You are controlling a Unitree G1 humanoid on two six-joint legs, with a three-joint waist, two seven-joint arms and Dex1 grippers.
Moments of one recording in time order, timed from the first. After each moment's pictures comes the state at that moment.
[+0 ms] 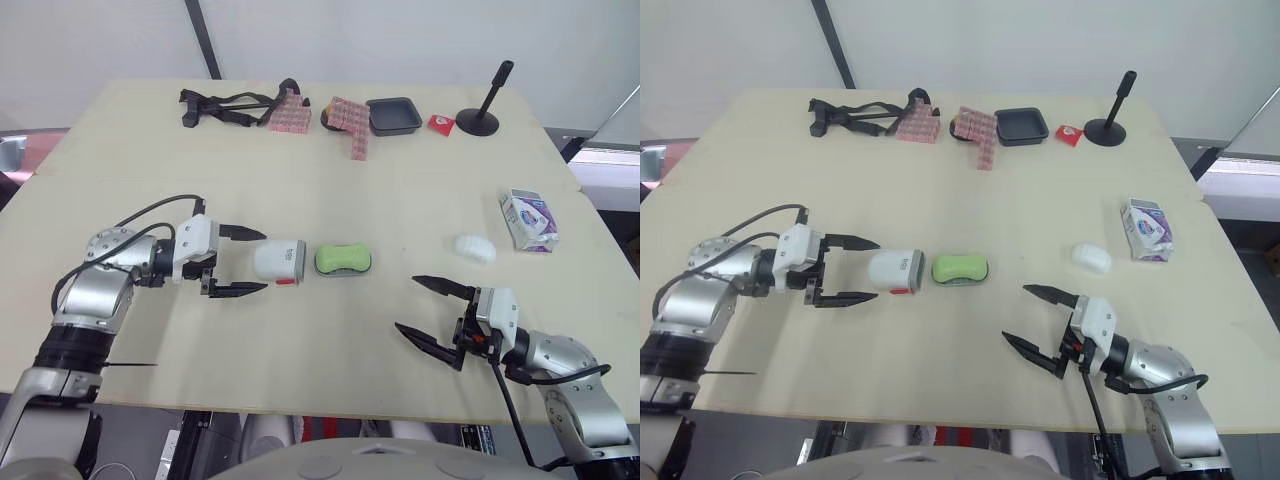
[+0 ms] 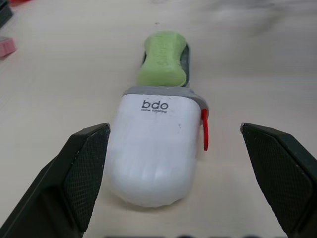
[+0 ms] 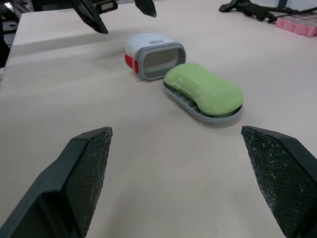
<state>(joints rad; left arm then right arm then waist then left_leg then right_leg) -0.37 0.71 -0.06 0.20 -0.33 -0.10 -1.43 0.25 -0.43 -0.05 -0.23 0.38 -0.11 1.05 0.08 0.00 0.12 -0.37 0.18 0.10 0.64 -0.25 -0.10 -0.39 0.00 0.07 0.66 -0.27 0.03</state>
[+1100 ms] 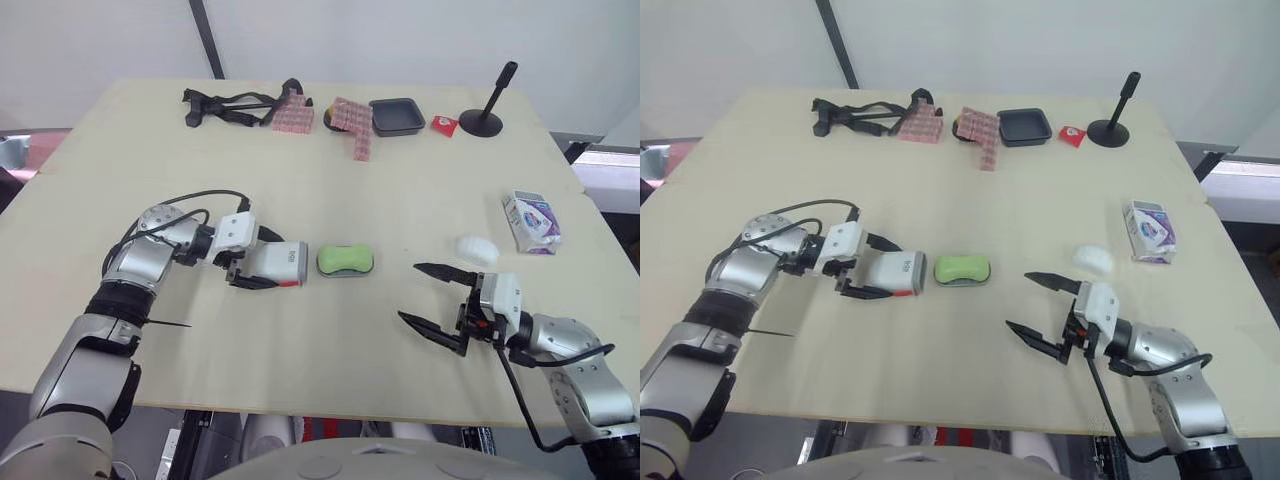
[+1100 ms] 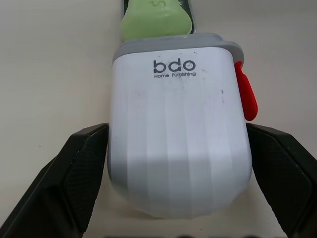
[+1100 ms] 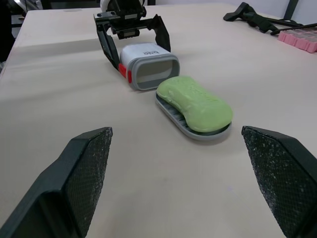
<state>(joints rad) -0.60 0.61 -0.24 0.49 -0.10 -0.19 -1.45 0.16 -0.51 -0.01 -0.22 0.43 -0.09 1.02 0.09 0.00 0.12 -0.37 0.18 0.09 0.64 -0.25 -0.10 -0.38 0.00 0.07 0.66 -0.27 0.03</state>
